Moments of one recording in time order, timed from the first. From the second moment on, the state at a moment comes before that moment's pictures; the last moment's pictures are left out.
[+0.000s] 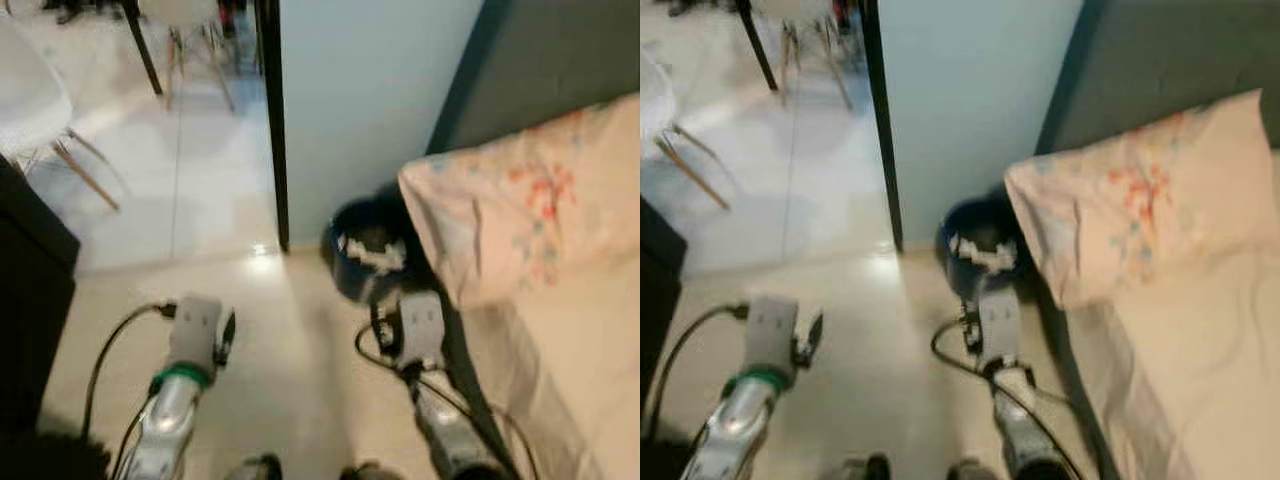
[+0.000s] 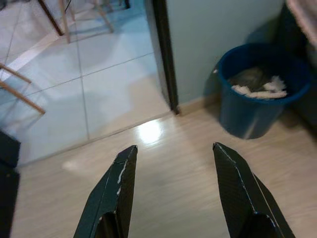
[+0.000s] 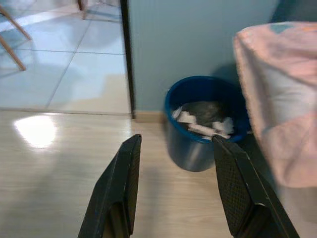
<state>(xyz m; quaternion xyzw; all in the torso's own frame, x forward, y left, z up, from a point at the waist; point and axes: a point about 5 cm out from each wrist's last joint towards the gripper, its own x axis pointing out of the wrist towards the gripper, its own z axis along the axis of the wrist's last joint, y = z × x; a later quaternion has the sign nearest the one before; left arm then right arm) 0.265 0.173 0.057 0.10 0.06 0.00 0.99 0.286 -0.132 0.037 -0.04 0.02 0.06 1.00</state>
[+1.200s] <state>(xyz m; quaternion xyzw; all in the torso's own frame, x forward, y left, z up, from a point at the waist) 0.285 0.156 0.080 0.06 0.04 -0.02 1.00 0.290 -0.131 0.043 -0.04 0.01 0.07 1.00</state>
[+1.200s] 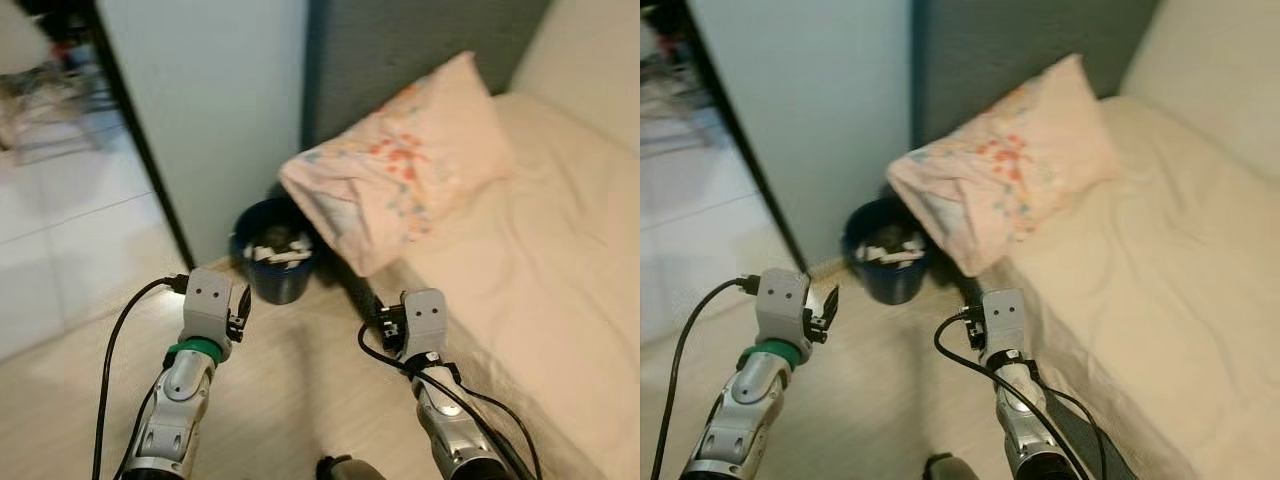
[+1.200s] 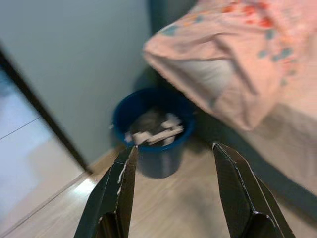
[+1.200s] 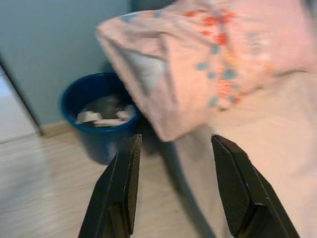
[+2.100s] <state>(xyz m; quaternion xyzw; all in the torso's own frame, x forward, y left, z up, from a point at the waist) 0.291 0.146 0.098 0.07 -0.01 -0.03 1.00 0.293 -0.135 0.048 -0.04 0.00 0.06 1.00</state>
